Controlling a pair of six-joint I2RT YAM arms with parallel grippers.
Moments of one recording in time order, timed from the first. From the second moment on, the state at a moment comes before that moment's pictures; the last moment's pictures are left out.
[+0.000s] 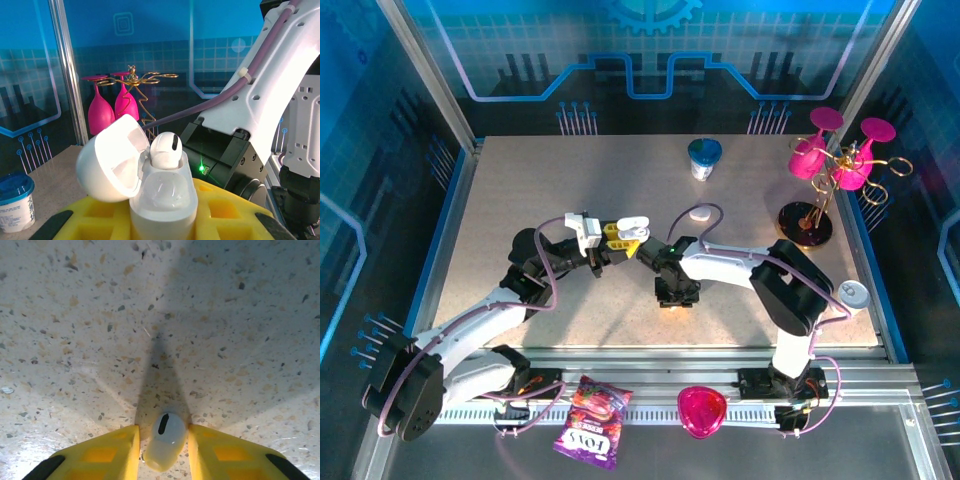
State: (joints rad) left arm -0.48 1.08 0.52 0.78 0.76 -0.09; right arm 0.86 1.82 1.13 -0.87 0.00 0.90
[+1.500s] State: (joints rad) left arm -0.48 1.08 0.52 0.78 0.73 -0.11; right arm 0.88 1.55 0.97 -0.67 0.19 0.63
